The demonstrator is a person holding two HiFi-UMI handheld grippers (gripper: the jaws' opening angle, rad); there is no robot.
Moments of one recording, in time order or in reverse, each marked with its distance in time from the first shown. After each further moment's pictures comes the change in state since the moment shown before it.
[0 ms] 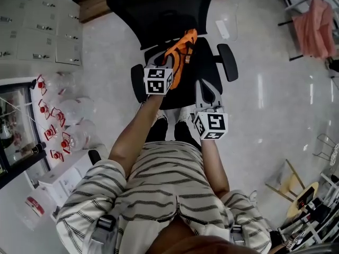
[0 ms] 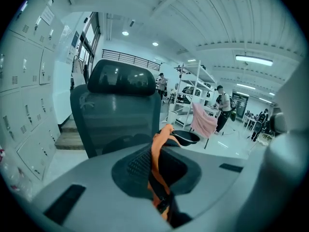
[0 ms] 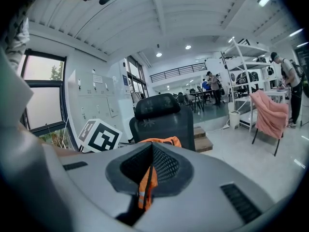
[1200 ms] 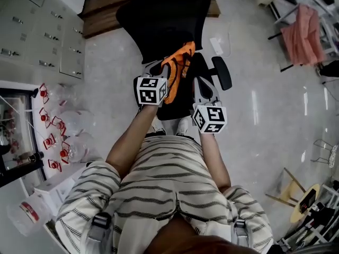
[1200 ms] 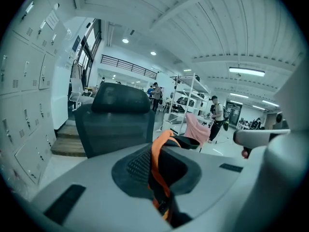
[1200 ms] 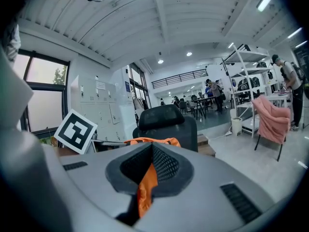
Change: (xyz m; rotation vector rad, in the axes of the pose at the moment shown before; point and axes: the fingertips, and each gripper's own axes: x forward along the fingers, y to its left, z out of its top) left arm -0.079 -0.016 0.061 -0.018 -0.097 -0.067; right arm -0.006 0.017 0.047 -0.007 -0.077 0.014
